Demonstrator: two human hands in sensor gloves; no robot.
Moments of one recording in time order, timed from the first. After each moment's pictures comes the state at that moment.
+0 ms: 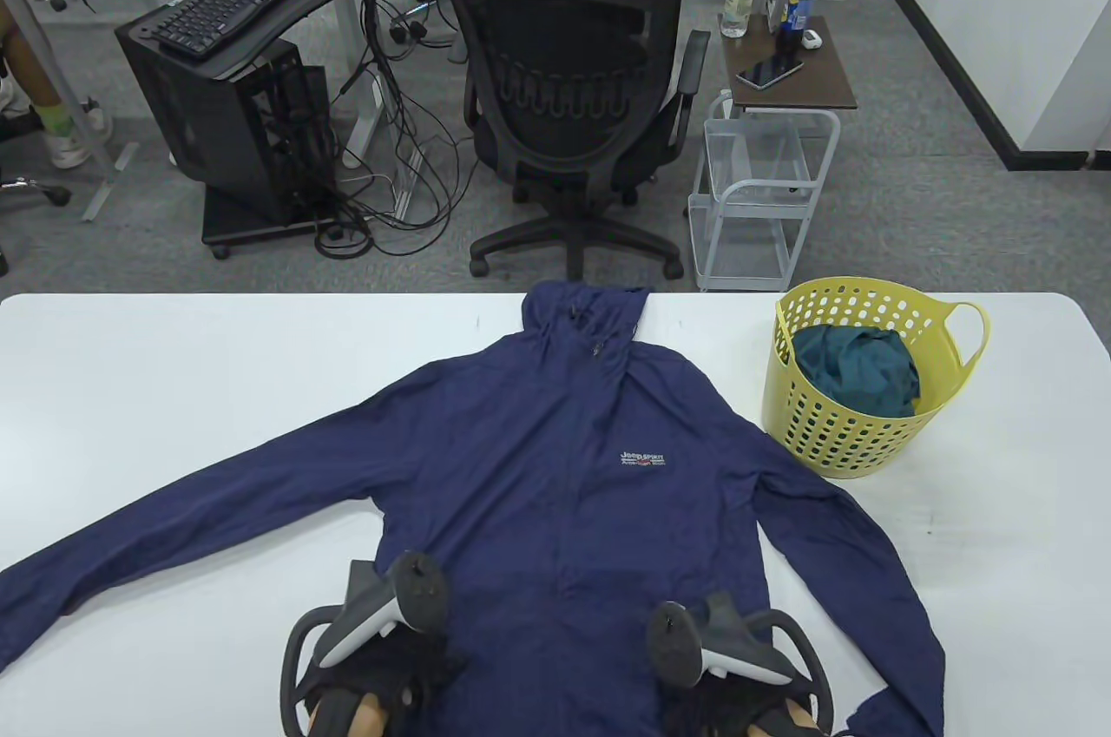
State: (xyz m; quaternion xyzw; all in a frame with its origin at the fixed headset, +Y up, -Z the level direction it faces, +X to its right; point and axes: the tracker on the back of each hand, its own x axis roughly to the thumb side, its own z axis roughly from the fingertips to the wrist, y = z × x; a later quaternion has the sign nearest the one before) left_hand -0.197 -0.715 -0.276 -0.28 0.01 0.09 0.96; right_hand 0.120 -0.742 -0.241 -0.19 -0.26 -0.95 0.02
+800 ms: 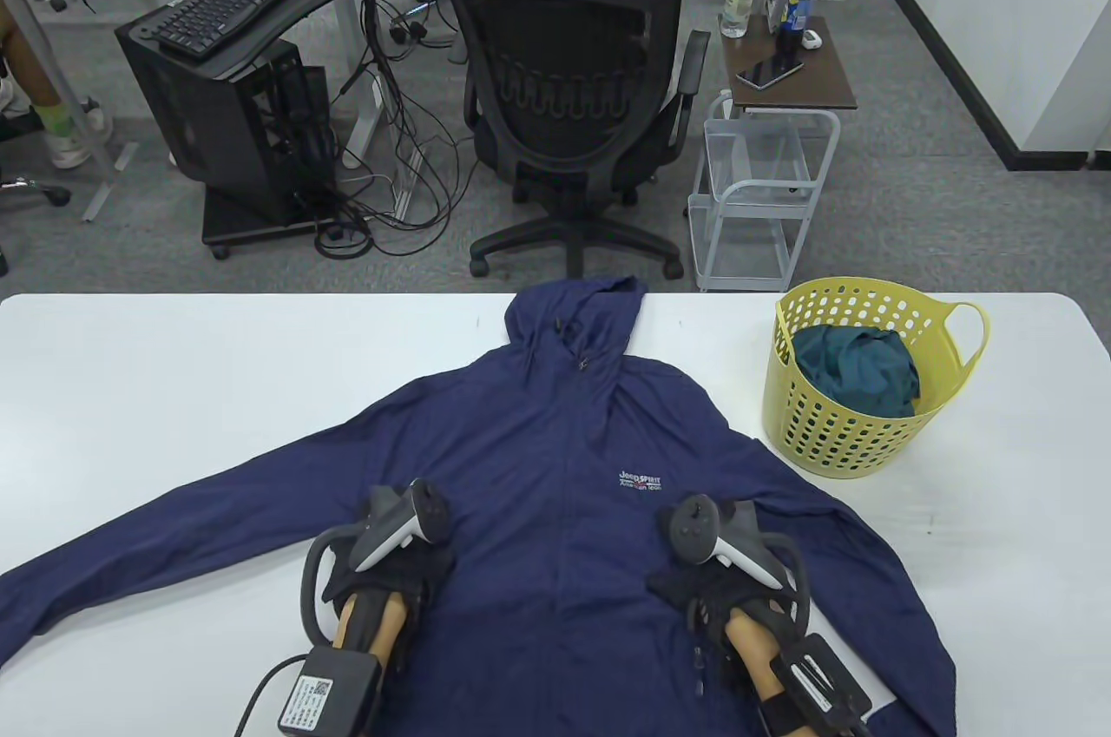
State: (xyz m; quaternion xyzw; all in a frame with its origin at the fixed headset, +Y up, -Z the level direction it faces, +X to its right) left_hand -0.210 -0.785 -0.364 -0.29 0.07 -0.03 0.96; right_hand 0.155 -0.798 -0.347 -0.03 -0.21 -0.97 -0.07
